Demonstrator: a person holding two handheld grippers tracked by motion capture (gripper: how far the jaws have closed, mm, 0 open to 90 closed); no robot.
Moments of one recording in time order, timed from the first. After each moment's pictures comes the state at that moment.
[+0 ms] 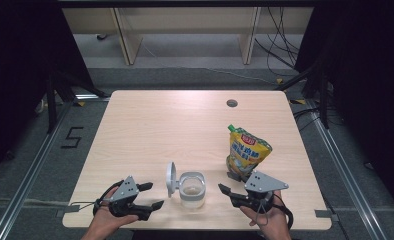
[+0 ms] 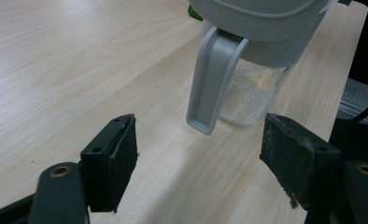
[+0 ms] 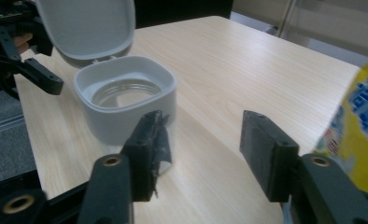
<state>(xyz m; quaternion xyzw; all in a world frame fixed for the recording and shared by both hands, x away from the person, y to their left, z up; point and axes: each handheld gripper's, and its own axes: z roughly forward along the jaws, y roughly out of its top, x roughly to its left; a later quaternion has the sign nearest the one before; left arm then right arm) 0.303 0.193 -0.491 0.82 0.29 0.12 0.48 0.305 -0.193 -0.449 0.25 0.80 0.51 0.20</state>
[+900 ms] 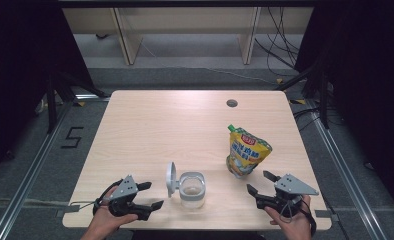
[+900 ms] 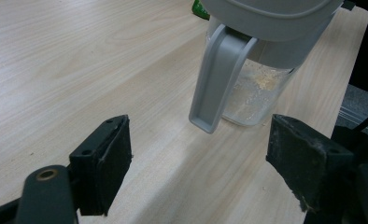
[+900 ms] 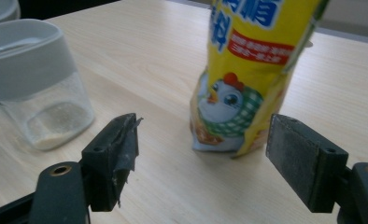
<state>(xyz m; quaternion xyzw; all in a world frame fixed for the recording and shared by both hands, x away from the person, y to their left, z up) 0.305 0.193 -0.492 0.81 0.30 0.11 0.49 0.296 -0.258 -0.469 0.39 0.75 0.48 0.23</state>
